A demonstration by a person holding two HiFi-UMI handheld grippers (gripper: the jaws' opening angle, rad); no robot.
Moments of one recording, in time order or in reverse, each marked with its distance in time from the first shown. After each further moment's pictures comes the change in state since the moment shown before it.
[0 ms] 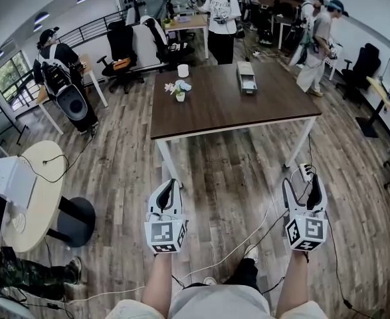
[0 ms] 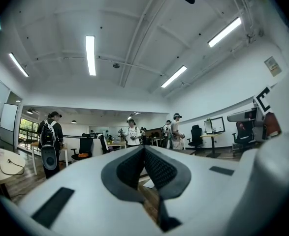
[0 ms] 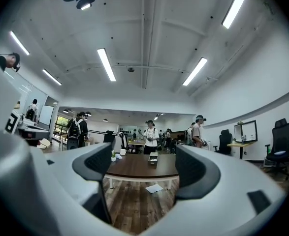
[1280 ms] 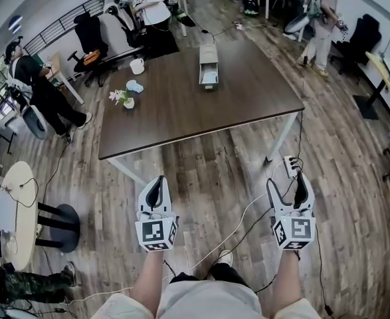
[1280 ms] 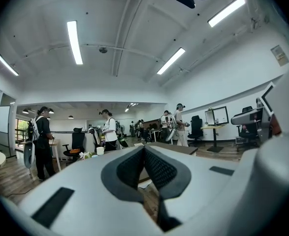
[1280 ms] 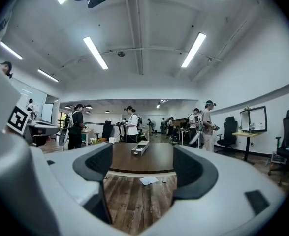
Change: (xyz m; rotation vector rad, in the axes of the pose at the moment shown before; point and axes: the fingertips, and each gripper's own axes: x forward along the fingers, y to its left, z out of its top) left arm 0.269 -0.169 -0.029 0.035 0.103 0.000; right arm 0.185 -0.226 -0.082 0.041 0.133 0.073
